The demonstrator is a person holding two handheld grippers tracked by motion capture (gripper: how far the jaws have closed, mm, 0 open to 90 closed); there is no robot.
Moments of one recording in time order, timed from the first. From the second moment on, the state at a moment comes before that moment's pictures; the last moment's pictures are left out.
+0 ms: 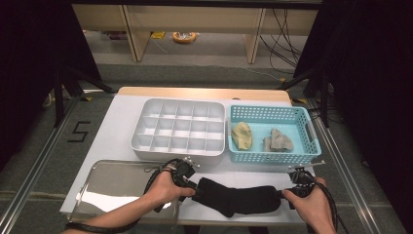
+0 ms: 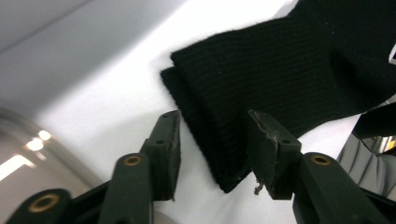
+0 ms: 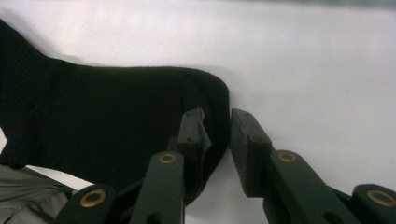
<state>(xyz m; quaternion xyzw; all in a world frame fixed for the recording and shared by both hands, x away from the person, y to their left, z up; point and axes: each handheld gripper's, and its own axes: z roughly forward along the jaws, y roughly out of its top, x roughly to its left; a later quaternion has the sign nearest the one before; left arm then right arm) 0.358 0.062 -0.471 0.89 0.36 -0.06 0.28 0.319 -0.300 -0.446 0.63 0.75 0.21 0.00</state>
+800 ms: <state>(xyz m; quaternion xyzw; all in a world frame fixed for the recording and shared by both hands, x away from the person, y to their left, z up) 0.355 0.065 -0.449 0.87 0.36 -0.11 0.32 0.317 -0.298 -0.414 0.65 0.72 0.22 0.04</state>
